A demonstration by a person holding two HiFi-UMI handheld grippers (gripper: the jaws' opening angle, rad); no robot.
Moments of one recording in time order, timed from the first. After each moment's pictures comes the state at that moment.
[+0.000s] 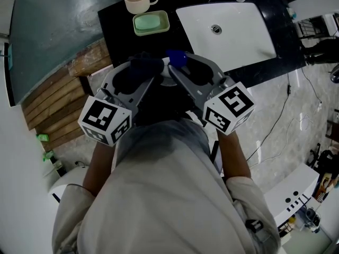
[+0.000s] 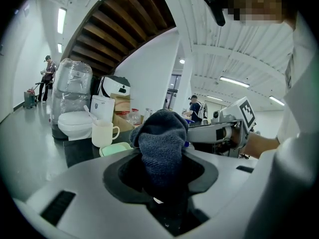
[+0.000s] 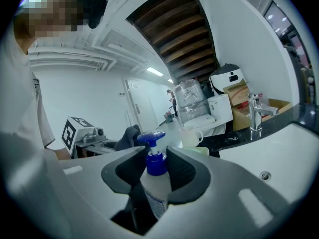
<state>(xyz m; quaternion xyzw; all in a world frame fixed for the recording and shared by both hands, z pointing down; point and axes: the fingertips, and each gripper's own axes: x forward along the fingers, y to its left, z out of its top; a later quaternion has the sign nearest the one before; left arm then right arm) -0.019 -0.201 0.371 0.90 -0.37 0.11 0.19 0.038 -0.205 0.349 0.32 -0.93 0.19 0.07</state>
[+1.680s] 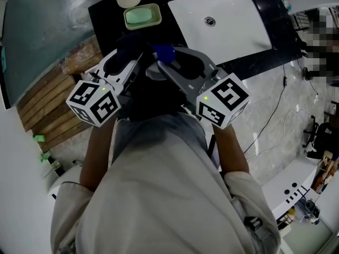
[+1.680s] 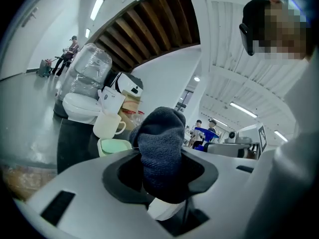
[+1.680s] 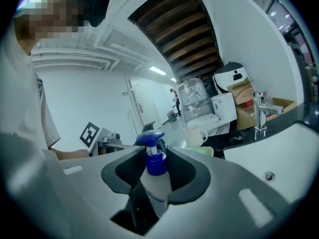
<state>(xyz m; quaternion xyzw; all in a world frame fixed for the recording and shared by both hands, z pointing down) -0.027 -0.235 0.384 0.88 -0.38 0.00 0.28 0.030 -0.200 0.348 0.30 -0.93 0.19 0.08</state>
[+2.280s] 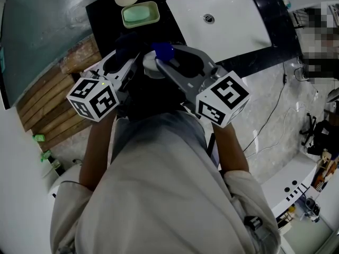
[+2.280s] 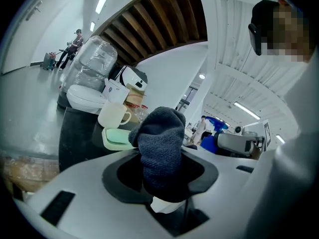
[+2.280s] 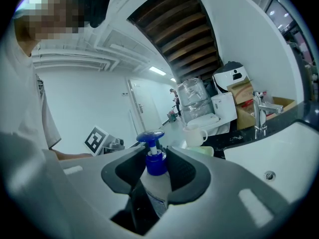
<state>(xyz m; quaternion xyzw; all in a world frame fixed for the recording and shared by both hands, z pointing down) -0.030 -0.235 0.410 0.87 -0.38 0.02 0.32 0.031 -0.199 0.348 0.30 -0.93 0.20 0.07</state>
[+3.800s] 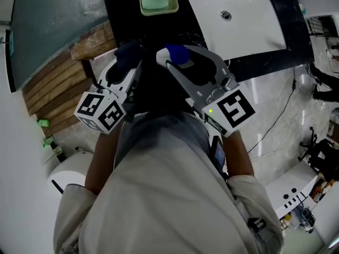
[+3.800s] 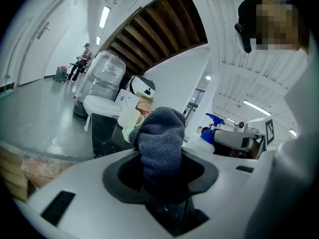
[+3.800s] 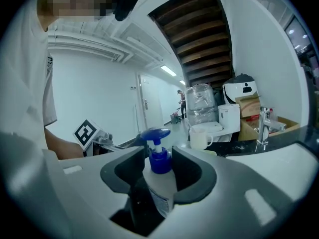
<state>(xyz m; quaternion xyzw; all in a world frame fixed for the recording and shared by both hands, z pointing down) -0.074 -0.182 0.415 0.84 -0.45 0.01 0.29 0.014 -0.164 0.351 0.29 -0.94 0.11 0.11</state>
